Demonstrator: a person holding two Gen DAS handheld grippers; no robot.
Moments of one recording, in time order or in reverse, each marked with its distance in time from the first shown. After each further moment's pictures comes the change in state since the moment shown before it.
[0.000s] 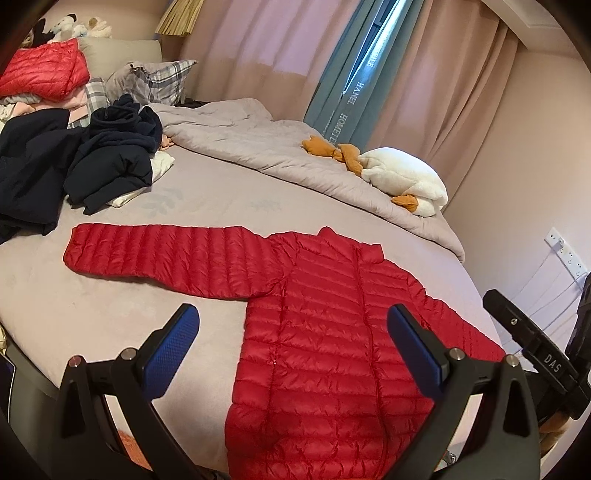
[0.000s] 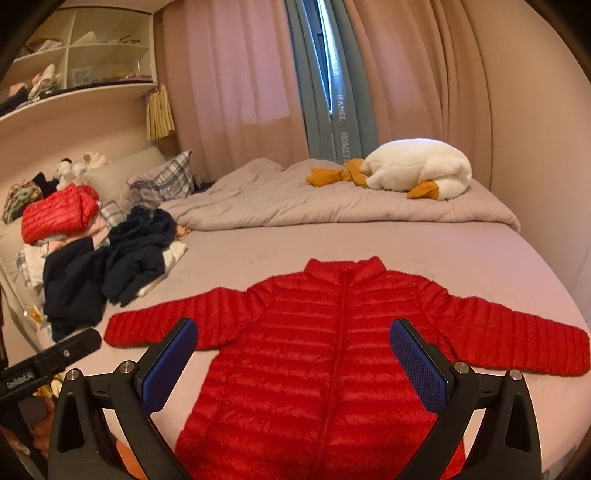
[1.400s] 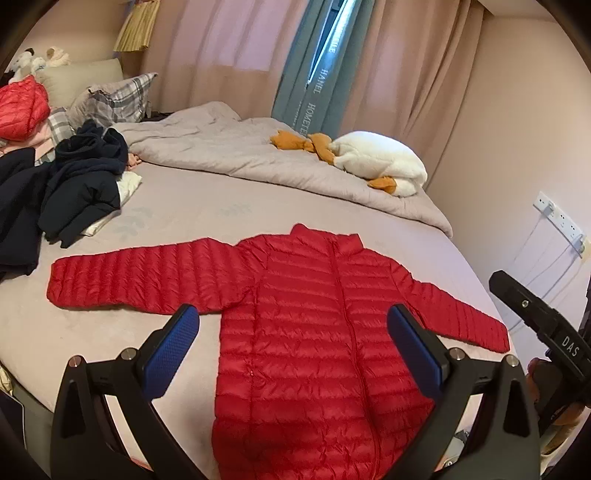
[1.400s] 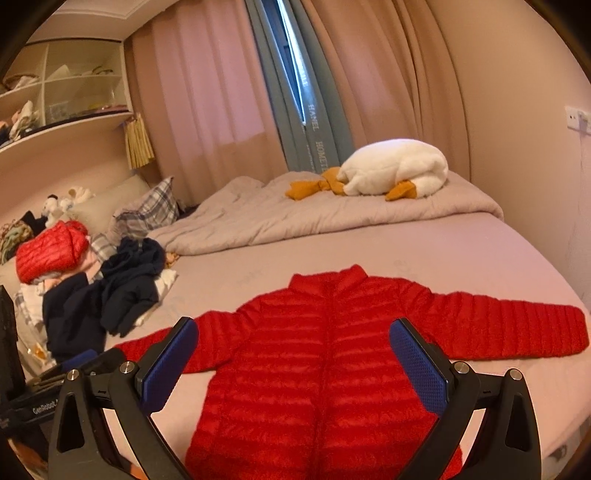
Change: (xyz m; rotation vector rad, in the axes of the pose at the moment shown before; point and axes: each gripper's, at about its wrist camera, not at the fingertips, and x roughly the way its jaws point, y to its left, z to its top) left arm 0.015 -0.045 0.009 0.138 0.039 -0.044; right arm -0.015 -0.024 0.004 0.123 -0.045 -0.036
